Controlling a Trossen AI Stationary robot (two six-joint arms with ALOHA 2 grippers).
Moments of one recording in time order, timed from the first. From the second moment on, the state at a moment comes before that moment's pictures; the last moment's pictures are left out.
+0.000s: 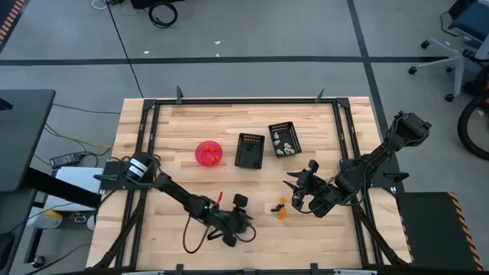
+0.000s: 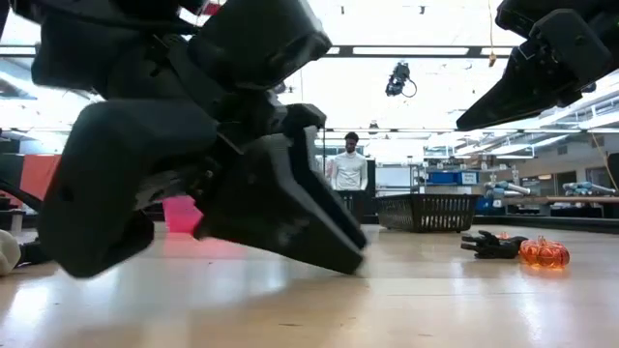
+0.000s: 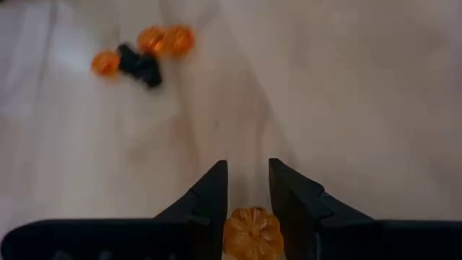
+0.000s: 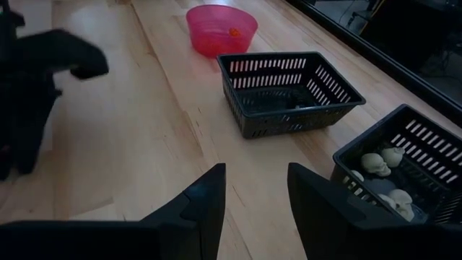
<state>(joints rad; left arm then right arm) -0.50 2.07 1.07 0.29 -0.38 0.10 0.64 1.34 0.60 -0.19 0.97 0.68</state>
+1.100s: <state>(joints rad) -0.36 1.81 1.12 -0.81 -0.95 -0.38 0.64 1.34 0.60 -0.19 0.97 0.69</state>
